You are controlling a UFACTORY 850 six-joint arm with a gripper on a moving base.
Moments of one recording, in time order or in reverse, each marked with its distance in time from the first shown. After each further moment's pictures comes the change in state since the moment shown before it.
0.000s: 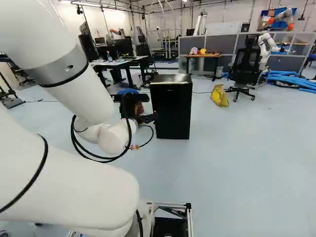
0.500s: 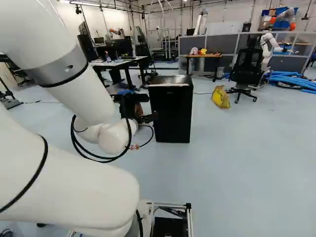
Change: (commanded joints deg) arm 0.0 0.0 0.0 0.0 0.0 0.0
